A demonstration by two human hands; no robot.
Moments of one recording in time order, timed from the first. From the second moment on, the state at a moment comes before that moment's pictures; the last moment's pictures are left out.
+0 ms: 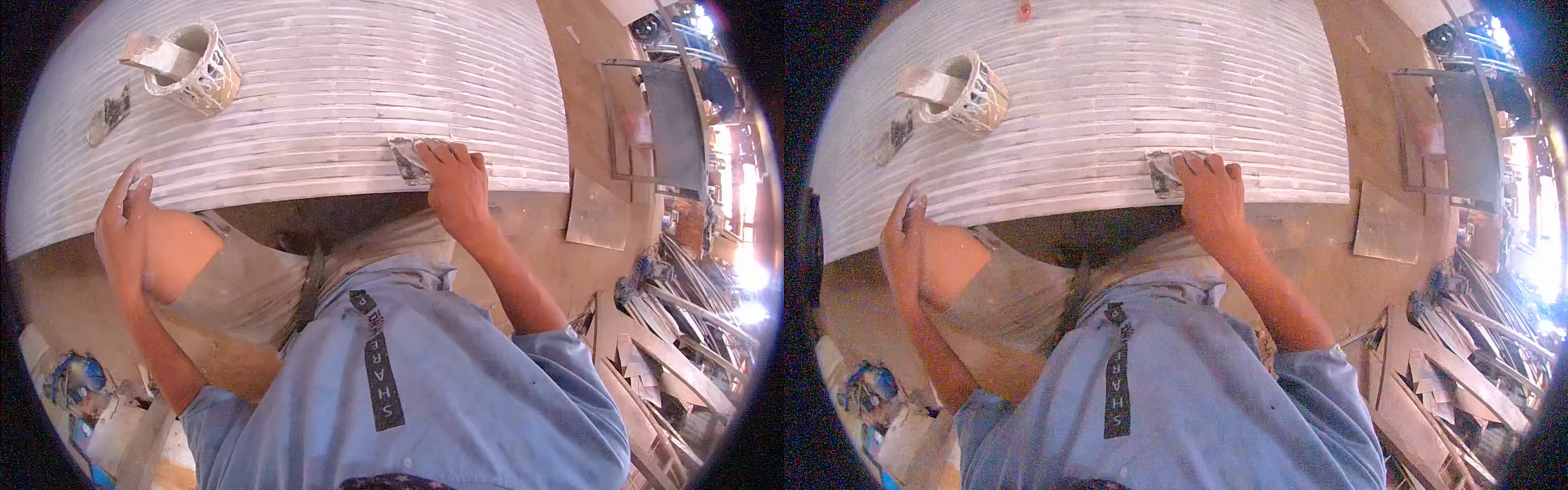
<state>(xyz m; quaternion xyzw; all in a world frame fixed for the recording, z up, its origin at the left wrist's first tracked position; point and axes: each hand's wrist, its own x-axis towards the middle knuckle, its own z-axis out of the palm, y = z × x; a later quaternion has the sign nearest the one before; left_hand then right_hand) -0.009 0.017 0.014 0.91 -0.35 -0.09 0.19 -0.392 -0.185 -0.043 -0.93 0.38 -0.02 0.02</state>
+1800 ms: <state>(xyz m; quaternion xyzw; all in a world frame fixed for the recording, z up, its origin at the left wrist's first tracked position) -0.015 0.011 0.015 0.90 -0.37 -0.04 0.22 -0.353 -0.182 -0.043 -0.95 0.30 -0.03 0.08</state>
